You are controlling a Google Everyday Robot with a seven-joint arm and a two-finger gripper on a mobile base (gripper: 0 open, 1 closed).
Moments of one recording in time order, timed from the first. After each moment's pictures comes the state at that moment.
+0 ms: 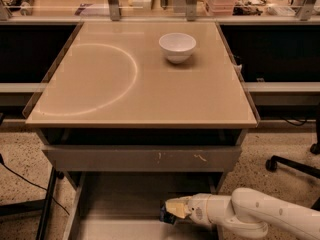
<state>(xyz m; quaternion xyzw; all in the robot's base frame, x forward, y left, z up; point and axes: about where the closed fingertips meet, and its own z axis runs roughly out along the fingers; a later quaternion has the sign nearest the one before) 0.423 -0.041 0.476 -0.20 0.84 0.42 0.28</state>
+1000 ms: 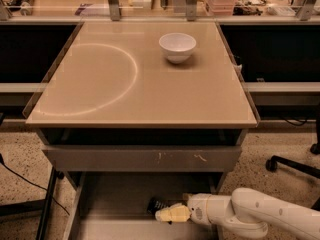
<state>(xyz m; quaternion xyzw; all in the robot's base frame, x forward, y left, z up) 0.423 -0.041 0.476 -0.21 0.84 0.42 0.28</state>
